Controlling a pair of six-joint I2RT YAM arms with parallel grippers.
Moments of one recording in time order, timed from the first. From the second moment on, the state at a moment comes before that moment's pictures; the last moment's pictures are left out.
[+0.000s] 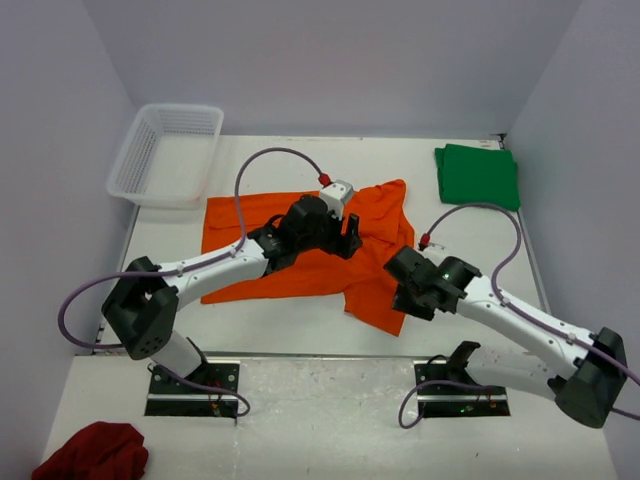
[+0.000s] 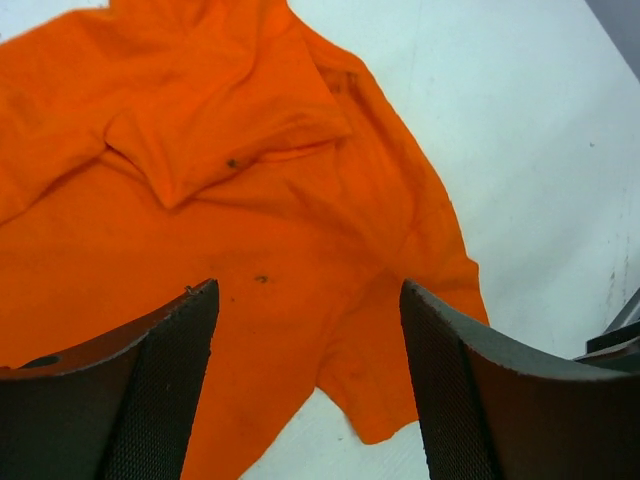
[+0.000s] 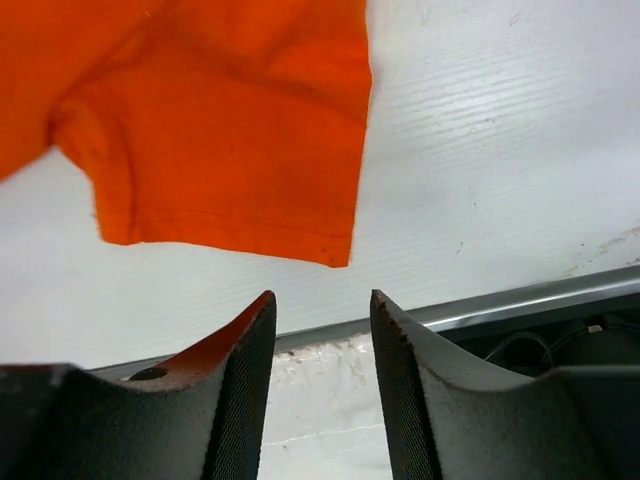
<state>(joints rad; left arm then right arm) -0.82 1.56 1.08 -0.01 0.01 -0.34 0.82 1.12 0.83 -1.08 0.30 1.13</state>
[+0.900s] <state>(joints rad) -0.99 1.73 0.84 0.17 0.15 -0.50 0.82 1.13 0.74 -0.99 0.27 1.09</state>
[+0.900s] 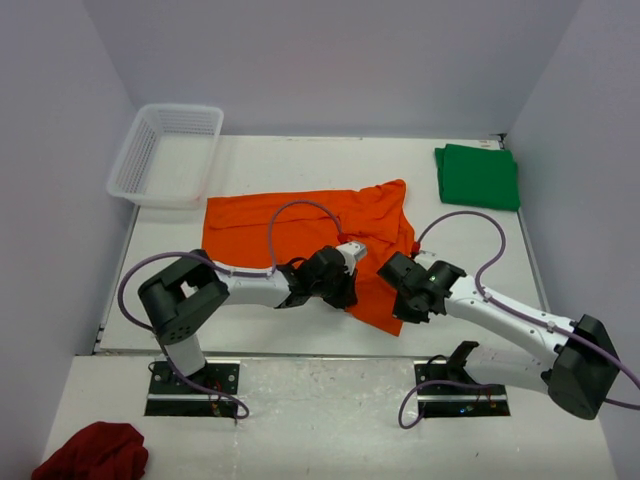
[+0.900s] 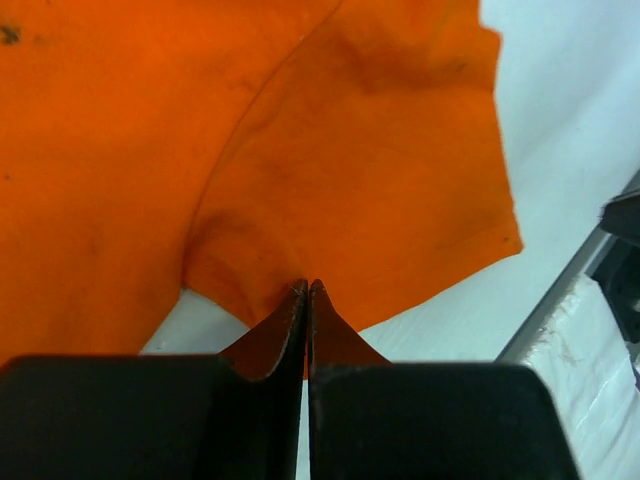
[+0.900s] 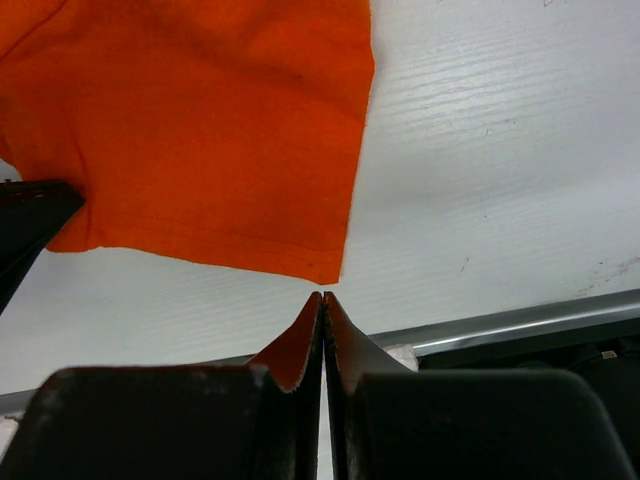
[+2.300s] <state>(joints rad) -1.00 1.63 0.70 0.14 0.08 -0.57 0.98 1.31 0.63 -0.74 0.10 1.19</state>
